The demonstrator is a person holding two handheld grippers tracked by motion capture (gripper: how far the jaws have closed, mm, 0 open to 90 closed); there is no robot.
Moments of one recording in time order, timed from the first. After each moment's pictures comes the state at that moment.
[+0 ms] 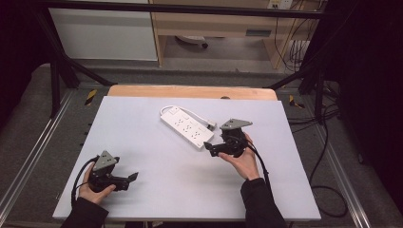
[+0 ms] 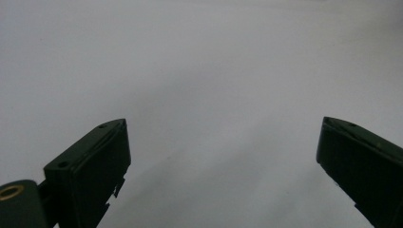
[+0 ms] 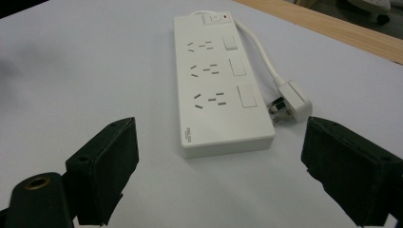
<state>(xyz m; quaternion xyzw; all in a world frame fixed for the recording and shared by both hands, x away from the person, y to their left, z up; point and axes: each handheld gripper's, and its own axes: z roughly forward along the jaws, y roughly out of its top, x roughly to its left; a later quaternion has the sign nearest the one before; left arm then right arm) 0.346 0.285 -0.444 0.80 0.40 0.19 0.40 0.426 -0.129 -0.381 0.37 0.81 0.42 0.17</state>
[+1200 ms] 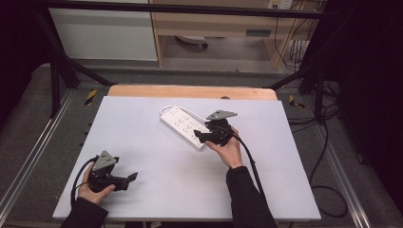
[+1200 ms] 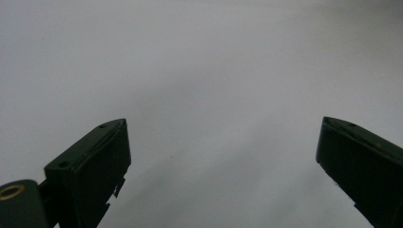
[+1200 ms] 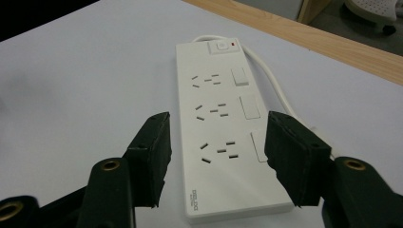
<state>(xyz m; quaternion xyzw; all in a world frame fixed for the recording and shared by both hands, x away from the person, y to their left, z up) 0.346 0.287 -0.444 0.81 0.40 0.19 0.40 0.462 -0.092 -0.386 0.37 0.80 0.44 0.18</state>
